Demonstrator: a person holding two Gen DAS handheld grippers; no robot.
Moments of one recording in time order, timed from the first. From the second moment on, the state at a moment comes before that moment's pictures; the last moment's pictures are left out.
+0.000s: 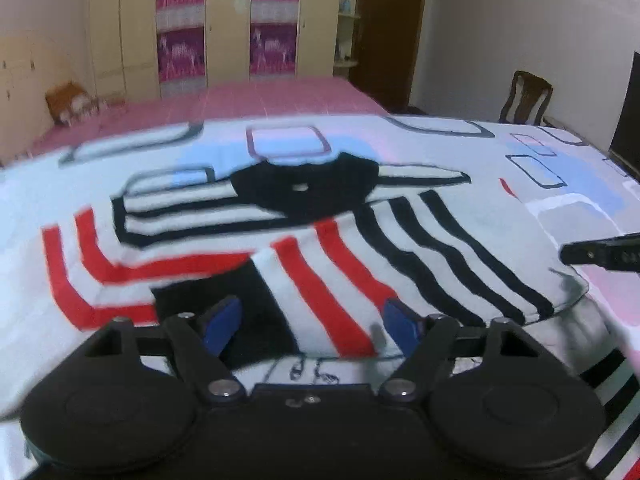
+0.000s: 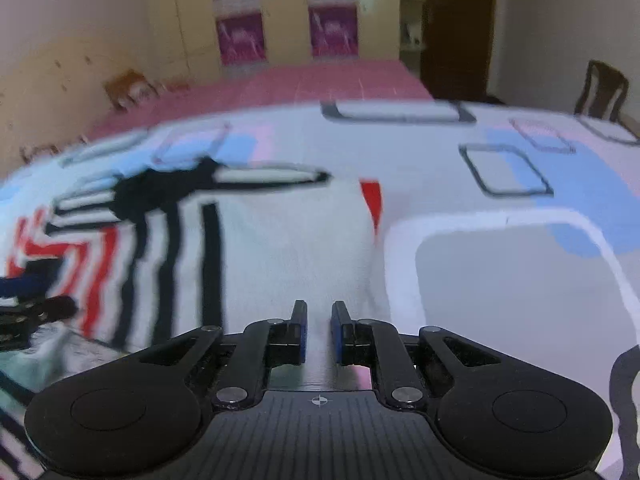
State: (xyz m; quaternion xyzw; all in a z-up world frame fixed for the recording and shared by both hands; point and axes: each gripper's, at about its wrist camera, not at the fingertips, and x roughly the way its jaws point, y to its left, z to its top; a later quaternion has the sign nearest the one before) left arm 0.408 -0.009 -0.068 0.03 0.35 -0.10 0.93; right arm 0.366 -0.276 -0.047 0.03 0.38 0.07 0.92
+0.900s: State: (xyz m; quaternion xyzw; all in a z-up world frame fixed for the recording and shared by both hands) left arm 0.270 0.351 -0.065 -0.36 0.26 0.27 0.86; right arm 0.376 -0.162 -0.037 0.11 0.41 0.14 0.90
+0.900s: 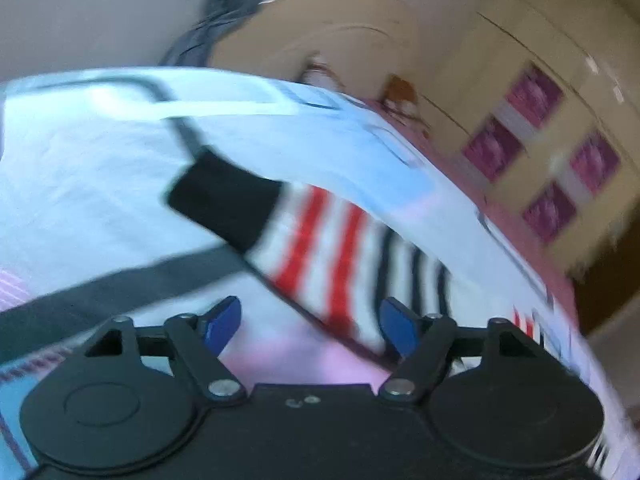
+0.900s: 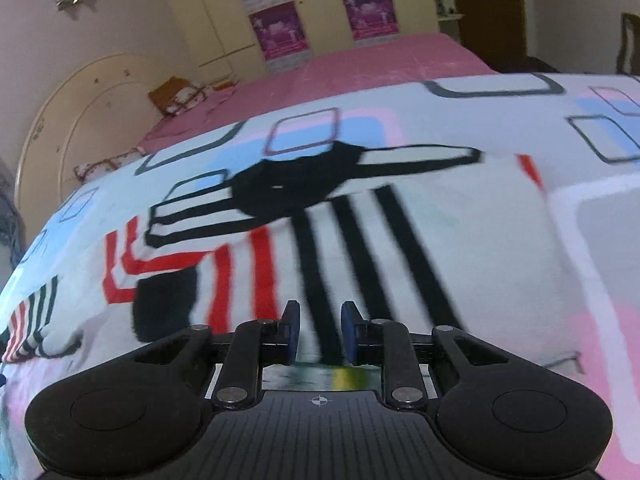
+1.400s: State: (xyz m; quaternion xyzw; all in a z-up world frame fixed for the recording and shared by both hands) left arm 0.322 0.372 -0.053 -0.40 0.18 0.17 0.88; right arm 0.369 -0.148 -0.033 0.10 0.40 0.10 0.90
